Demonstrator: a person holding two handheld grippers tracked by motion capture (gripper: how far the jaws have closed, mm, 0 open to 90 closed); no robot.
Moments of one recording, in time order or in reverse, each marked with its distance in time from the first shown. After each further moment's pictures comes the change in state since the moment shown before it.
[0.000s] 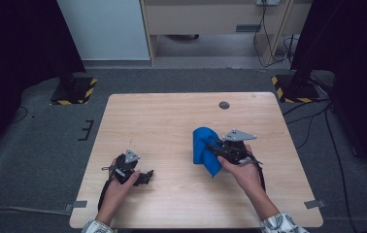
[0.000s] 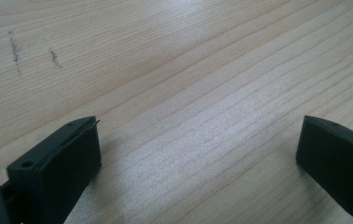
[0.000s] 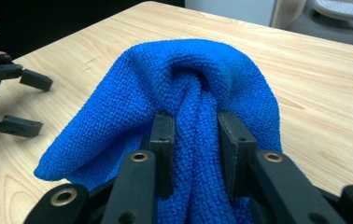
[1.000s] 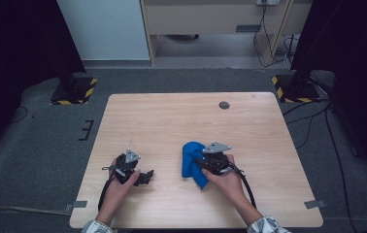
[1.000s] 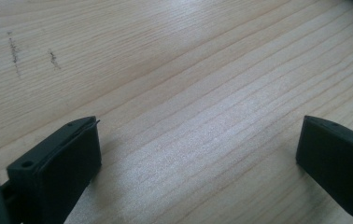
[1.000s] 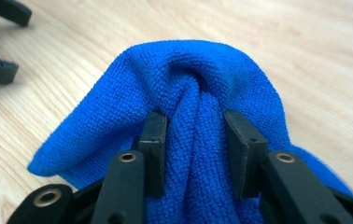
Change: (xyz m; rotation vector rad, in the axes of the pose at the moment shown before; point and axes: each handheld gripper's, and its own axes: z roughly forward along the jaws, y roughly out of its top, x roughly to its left) left arm 0.000 0.000 0.000 0.000 0.000 0.001; right arm 0.033 -0.038 0.050 0.156 -0.029 -0.054
